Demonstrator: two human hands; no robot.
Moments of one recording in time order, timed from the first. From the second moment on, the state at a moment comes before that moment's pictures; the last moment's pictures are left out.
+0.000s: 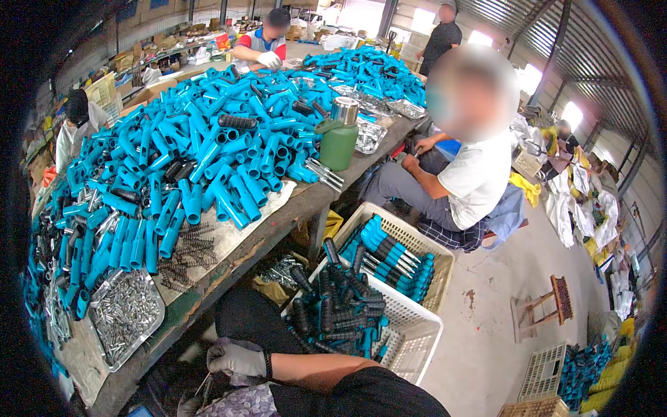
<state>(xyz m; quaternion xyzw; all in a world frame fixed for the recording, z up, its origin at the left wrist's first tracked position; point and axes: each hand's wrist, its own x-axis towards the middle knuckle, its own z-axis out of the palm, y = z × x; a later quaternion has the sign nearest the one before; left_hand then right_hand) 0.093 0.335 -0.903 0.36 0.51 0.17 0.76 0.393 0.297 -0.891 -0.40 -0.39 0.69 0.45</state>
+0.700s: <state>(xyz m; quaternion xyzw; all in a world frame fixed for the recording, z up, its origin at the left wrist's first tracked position) 0.097 0.345 -0.898 0.38 0.51 0.16 0.76 0.391 0.296 -0.867 -0.39 -0.39 0.70 0.46</state>
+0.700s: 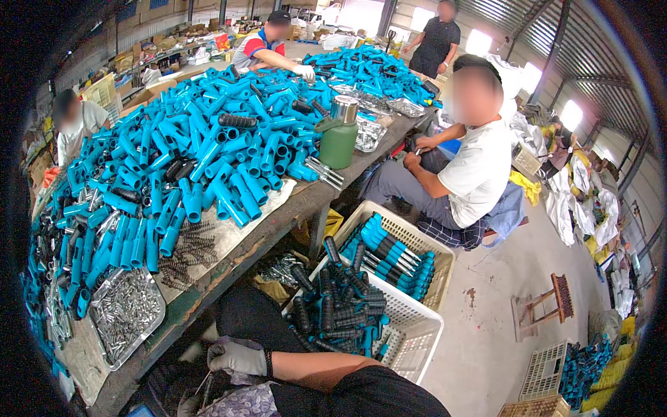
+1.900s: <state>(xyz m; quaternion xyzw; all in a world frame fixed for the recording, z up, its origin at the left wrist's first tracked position) 0.105 0.348 -0.892 0.41 0.50 0.14 0.75 0.388 0.297 -0.873 -0.39 -0.38 0.70 0.46</state>
